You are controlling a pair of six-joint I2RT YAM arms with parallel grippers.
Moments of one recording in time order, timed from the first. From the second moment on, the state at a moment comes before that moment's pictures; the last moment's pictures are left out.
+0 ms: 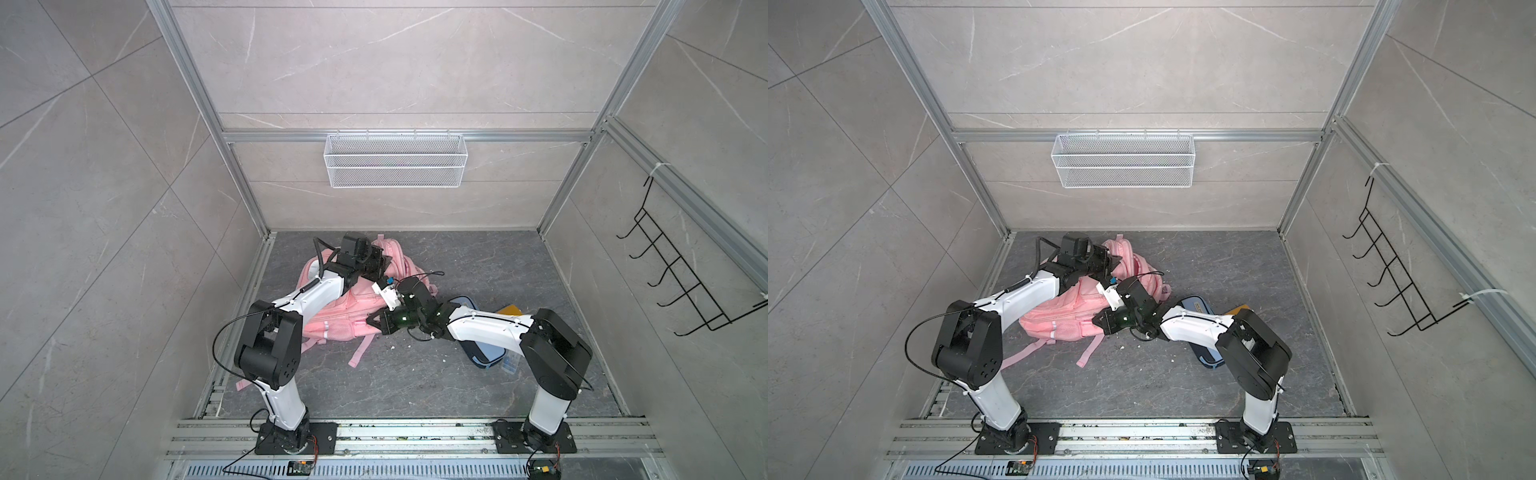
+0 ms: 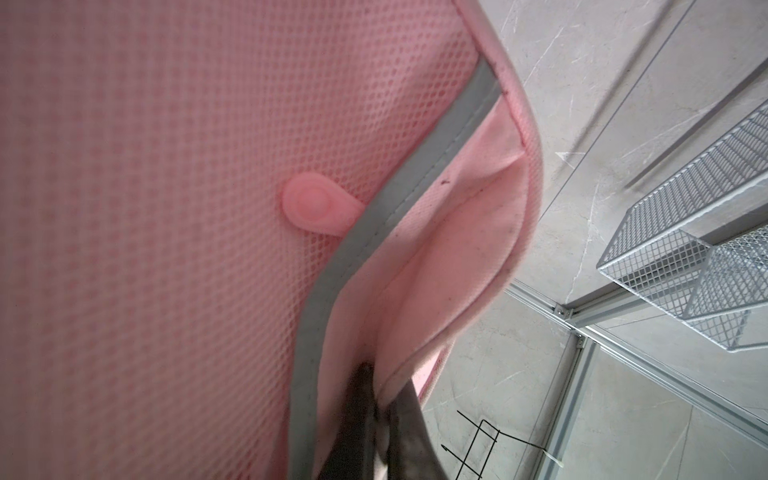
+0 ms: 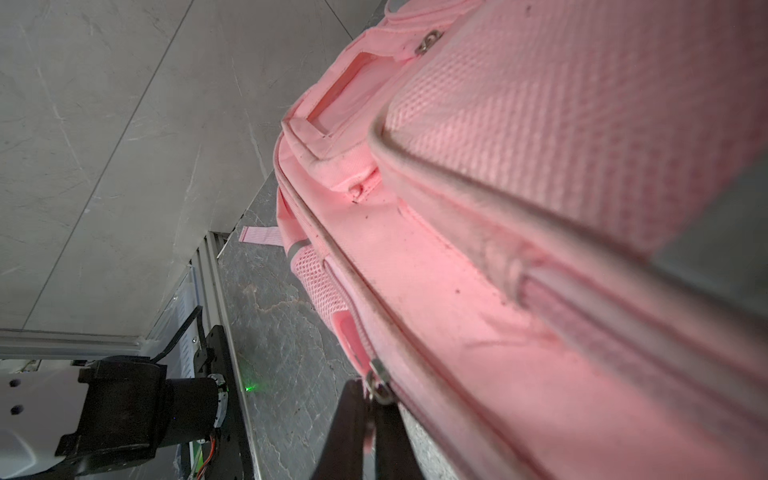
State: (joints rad) left arm -0.43 1.76 1.28 -0.07 0.32 -1.65; right arm 0.87 1.82 1.13 0.12 -0.45 0.50
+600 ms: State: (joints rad) left arm -0.45 1.76 1.25 -0.03 0.24 -1.67; right arm 0.85 1.93 1.21 0.19 -0.59 0.59
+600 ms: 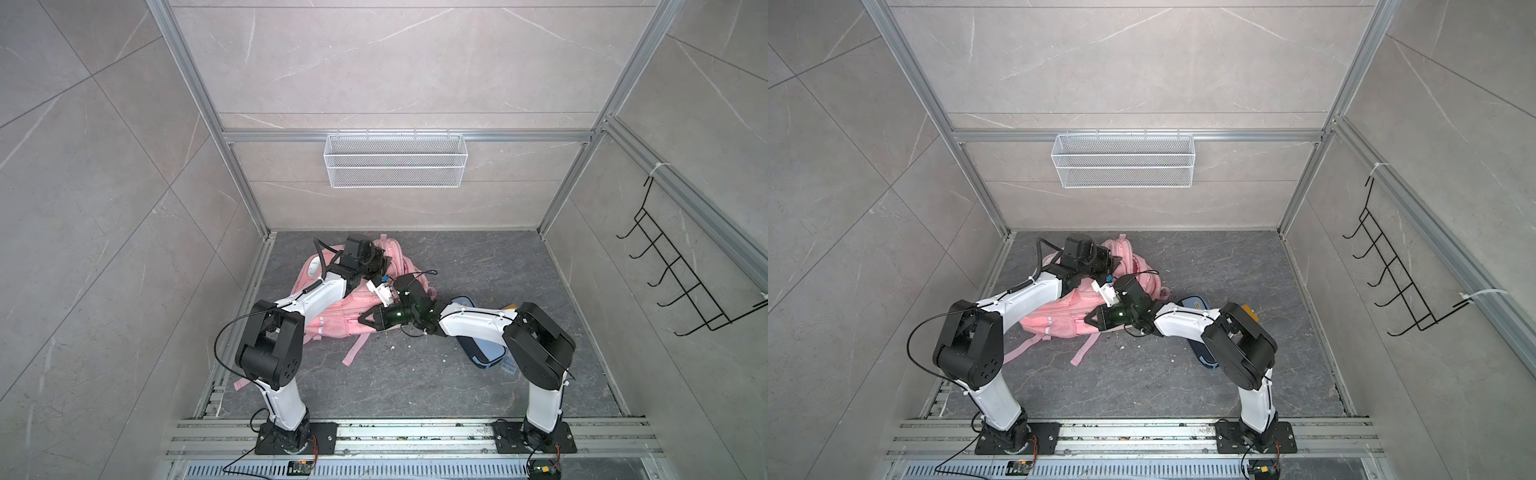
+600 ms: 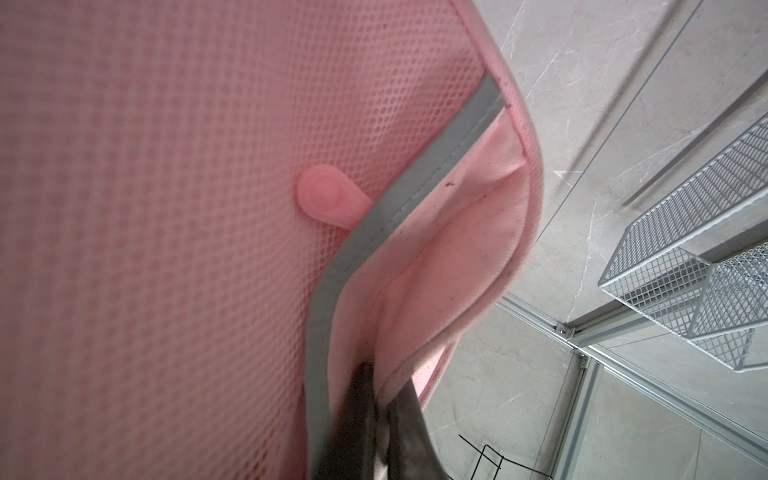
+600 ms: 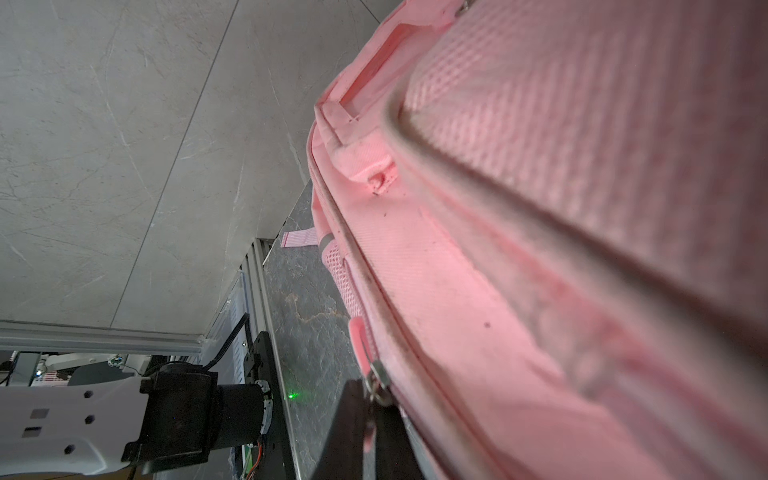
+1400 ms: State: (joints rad) left arm -0.47 1.79 1.20 0.12 0.13 -1.71; right arm 0.81 1.98 1.18 0.38 -0.72 0.74
